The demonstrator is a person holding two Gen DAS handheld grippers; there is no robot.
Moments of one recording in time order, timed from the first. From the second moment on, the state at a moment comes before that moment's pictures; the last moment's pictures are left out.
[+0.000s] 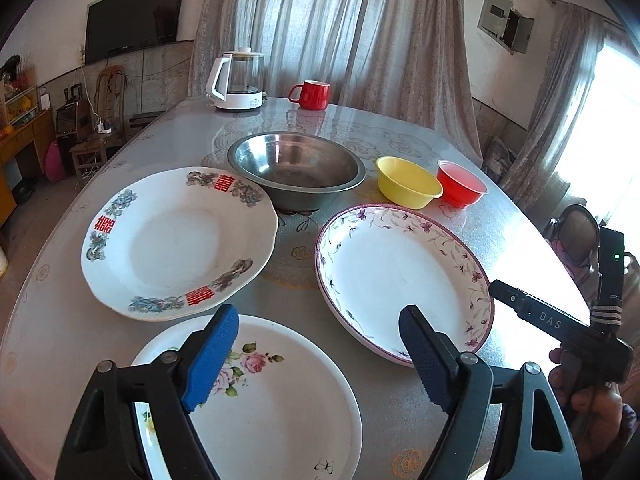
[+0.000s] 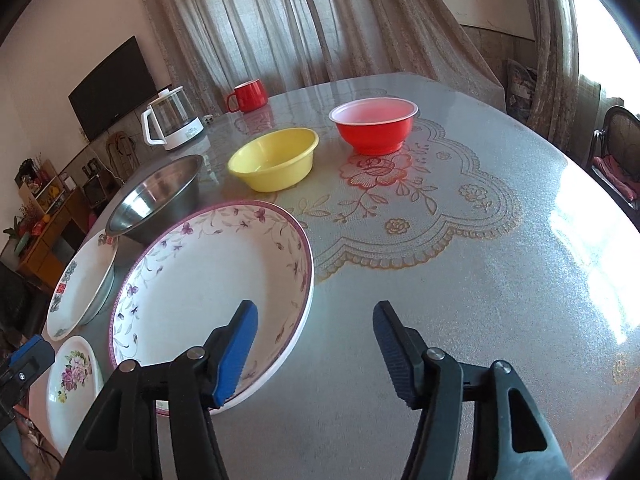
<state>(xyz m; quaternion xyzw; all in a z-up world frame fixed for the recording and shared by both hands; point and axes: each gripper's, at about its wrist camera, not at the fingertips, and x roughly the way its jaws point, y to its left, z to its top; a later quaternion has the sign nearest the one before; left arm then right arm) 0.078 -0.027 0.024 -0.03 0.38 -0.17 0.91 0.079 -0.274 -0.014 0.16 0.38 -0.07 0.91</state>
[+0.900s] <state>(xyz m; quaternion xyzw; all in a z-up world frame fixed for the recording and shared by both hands) 0.169 -0.068 -0.008 0.04 0.47 -0.22 0.85 0.129 -0.282 -0.032 0.13 0.43 -0.05 0.89</state>
